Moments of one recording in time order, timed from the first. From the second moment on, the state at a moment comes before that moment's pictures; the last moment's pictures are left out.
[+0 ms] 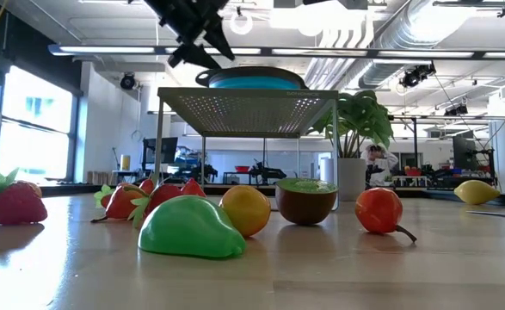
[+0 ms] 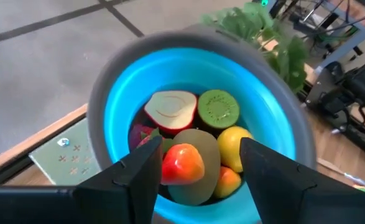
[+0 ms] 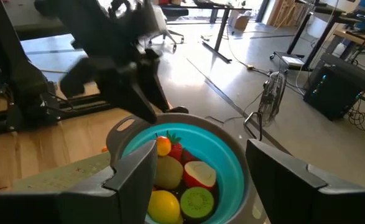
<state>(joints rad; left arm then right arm) 0.44 1.35 1.33 -0.49 -0.06 -0.38 -0.13 1.28 1.42 -0.47 0.44 0.02</state>
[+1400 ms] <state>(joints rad) 0.44 0.98 0.89 -0.91 -0.18 -0.69 -0.13 1.28 1.42 -0.51 0.44 0.03</state>
